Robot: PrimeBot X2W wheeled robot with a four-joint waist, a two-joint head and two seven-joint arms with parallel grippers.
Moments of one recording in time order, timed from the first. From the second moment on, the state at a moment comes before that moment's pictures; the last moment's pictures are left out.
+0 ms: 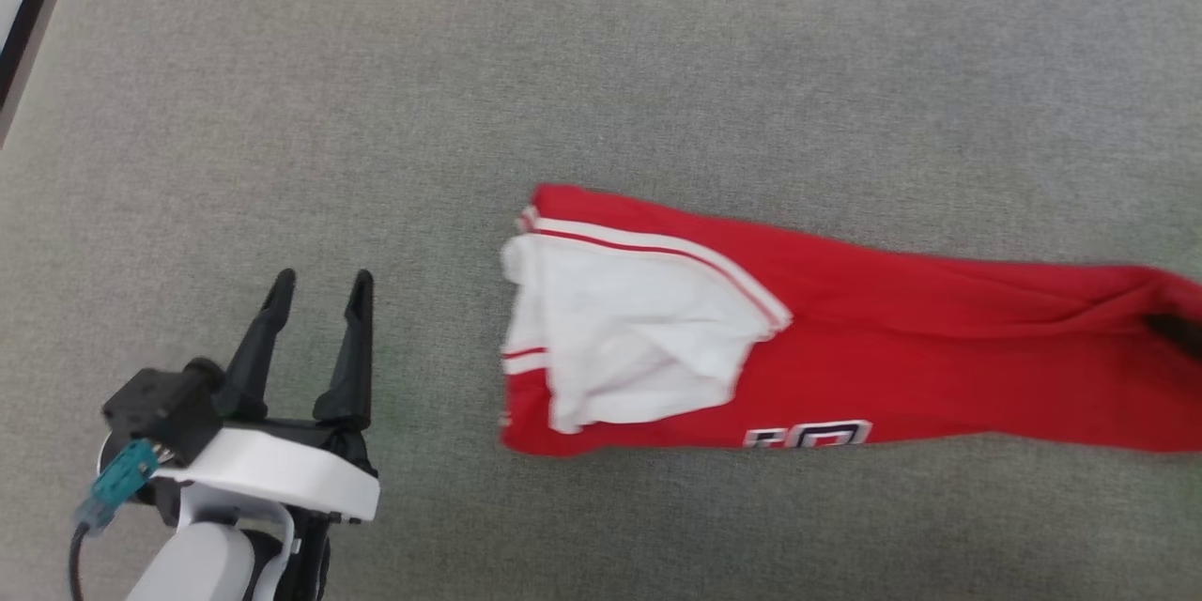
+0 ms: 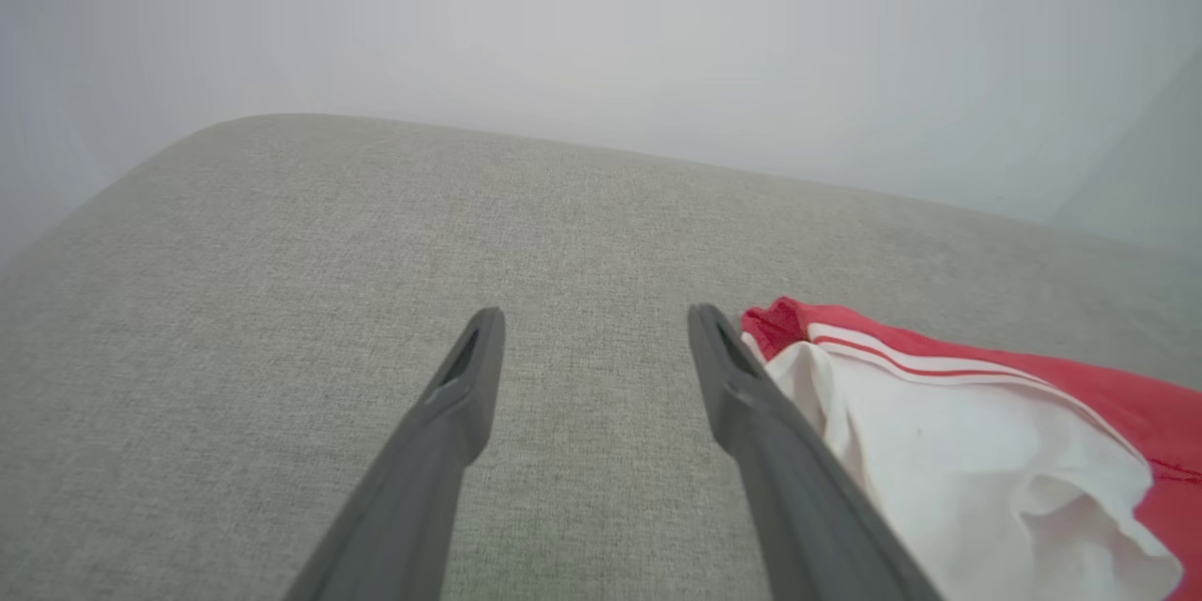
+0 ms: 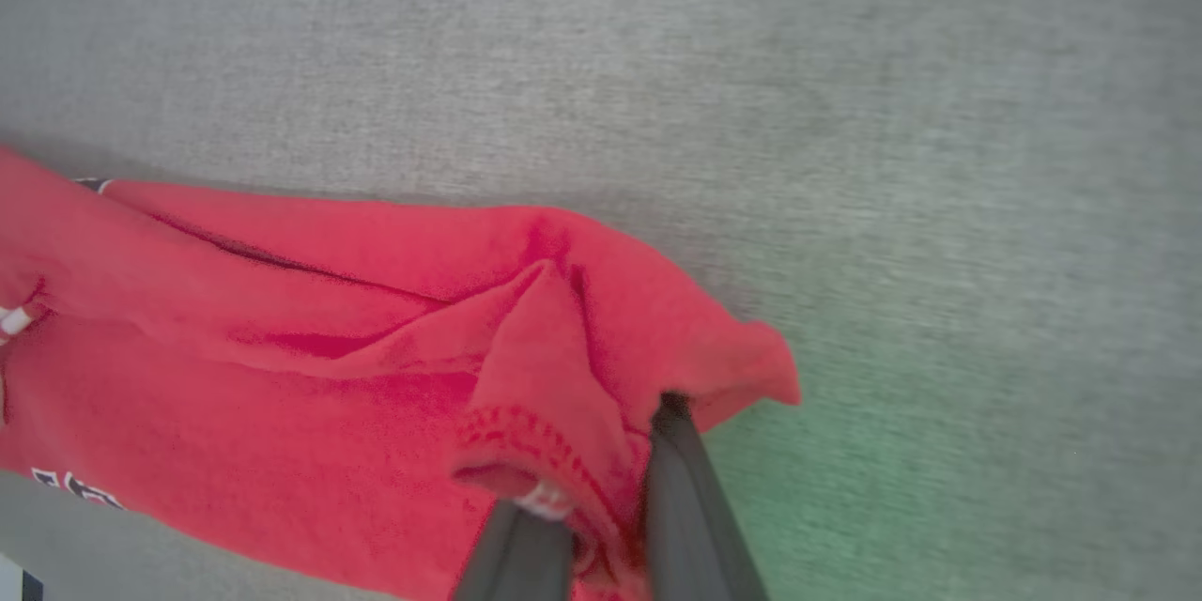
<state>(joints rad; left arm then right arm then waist) -0.17 0.45 -0.39 0.02 -0.67 0.13 -0.26 -0.26 -0.57 -0.12 0.13 0.80 0.13 0.85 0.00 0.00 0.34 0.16</state>
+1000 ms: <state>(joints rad) -0.06 0.13 -0.06 0.11 -0.38 -0.12 -0.26 -0.22 -0.49 -0.06 -0.19 0.84 0.13 0.93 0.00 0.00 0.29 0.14</state>
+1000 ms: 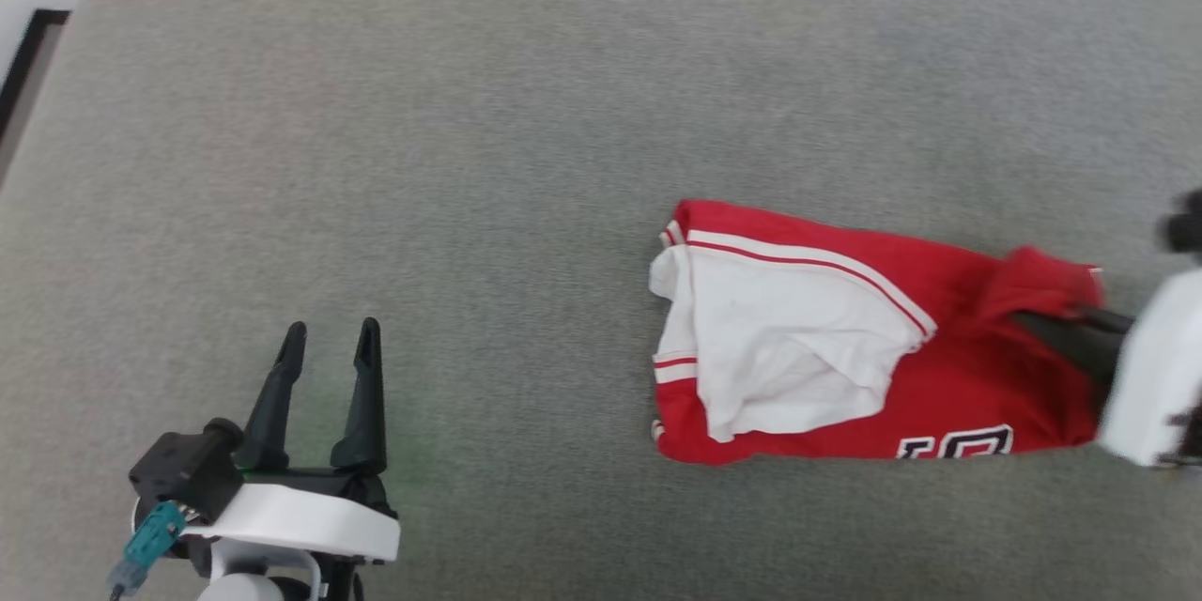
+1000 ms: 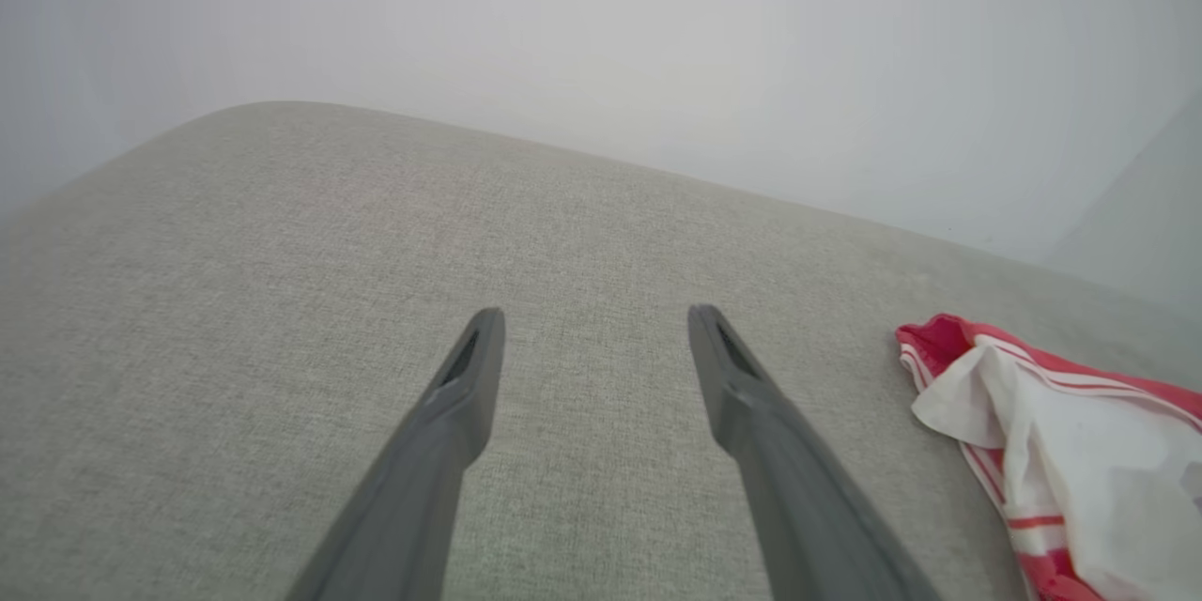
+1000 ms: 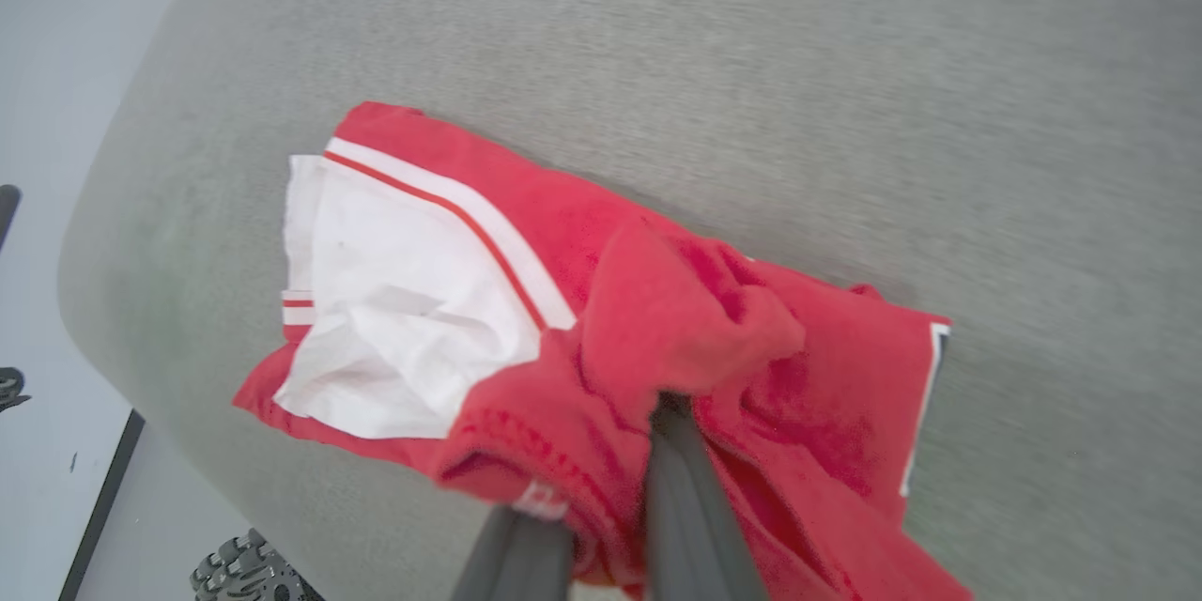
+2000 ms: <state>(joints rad) -0.06 0.12 -0.11 0.16 -0.48 -0.13 -0.26 -0.43 -0.43 0.19 -0.13 0.76 0.13 0.87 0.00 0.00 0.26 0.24</state>
